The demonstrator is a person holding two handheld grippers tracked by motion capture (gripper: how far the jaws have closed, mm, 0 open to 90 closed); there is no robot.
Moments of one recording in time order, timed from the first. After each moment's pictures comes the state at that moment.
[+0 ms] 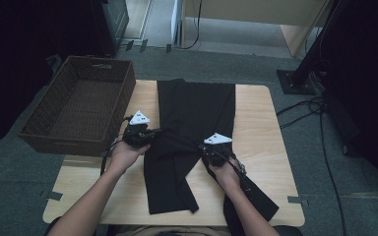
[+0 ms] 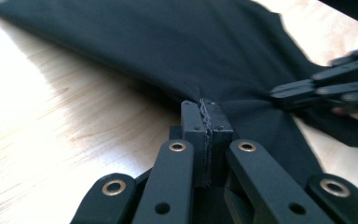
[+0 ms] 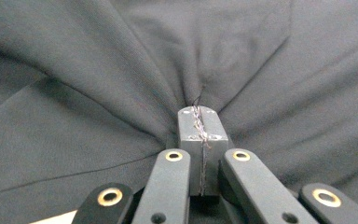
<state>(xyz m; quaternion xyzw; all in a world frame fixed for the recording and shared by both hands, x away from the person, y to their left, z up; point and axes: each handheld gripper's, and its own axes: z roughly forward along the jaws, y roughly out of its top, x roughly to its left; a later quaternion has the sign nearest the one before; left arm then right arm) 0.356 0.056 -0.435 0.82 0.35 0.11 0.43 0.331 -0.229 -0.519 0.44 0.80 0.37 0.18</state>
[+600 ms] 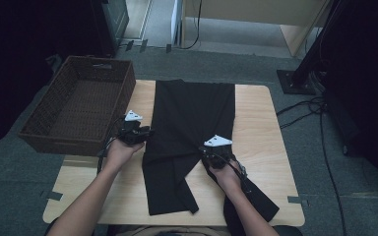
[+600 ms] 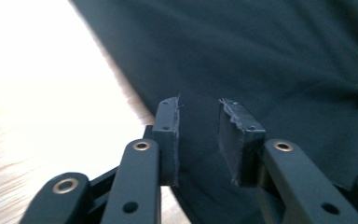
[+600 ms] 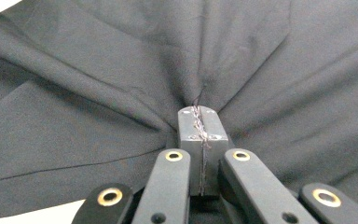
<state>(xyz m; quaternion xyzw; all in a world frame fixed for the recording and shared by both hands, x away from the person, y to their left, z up) 0.400 0.076 -0.483 0.81 0.44 0.11 0.38 0.325 -0.233 -0.519 0.44 0.80 0.37 0.18</state>
